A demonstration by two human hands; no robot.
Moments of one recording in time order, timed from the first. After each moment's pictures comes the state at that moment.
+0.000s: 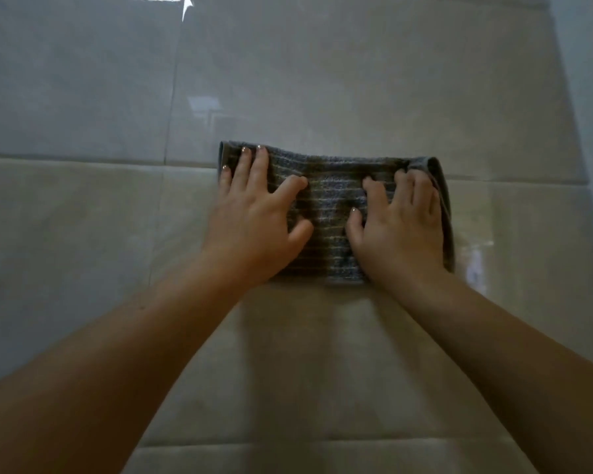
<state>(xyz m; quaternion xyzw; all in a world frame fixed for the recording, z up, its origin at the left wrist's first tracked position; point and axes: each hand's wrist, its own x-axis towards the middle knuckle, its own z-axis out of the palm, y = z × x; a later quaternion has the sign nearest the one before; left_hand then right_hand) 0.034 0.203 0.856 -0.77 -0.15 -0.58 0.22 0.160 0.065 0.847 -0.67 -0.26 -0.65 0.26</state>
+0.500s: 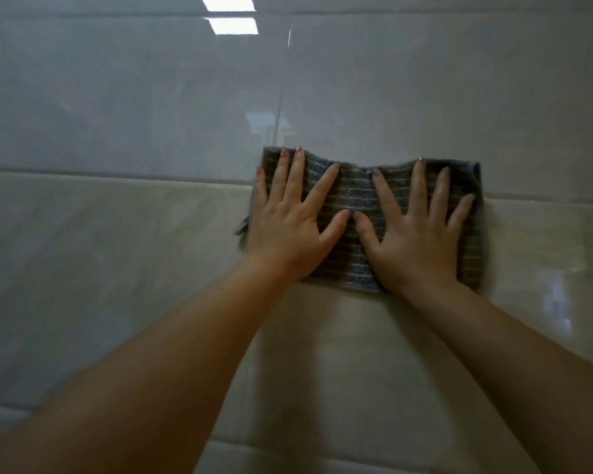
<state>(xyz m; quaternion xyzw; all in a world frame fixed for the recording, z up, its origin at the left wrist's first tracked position) -0.002 0.270 0.869 -0.72 -0.20 -0.61 0.25 0.115 0.143 0.862 -0.68 -0.30 -0.62 0.26</state>
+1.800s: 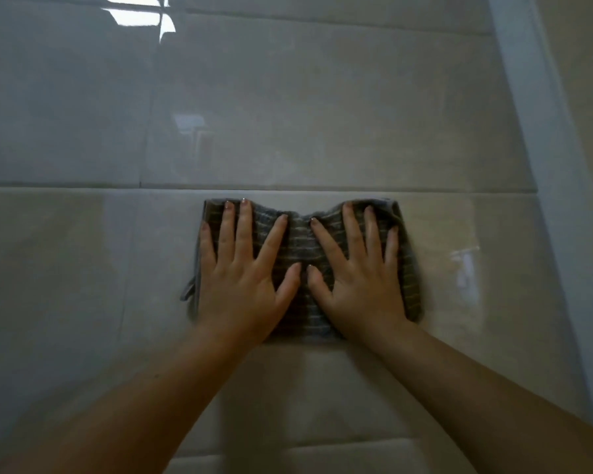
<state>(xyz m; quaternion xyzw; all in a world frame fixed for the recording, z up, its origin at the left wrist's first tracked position) 0.066 0.203 0.799 -0.72 -0.18 -0.62 0.25 0.184 0.071 0.800 -0.65 -0.35 -0.63 0.23</state>
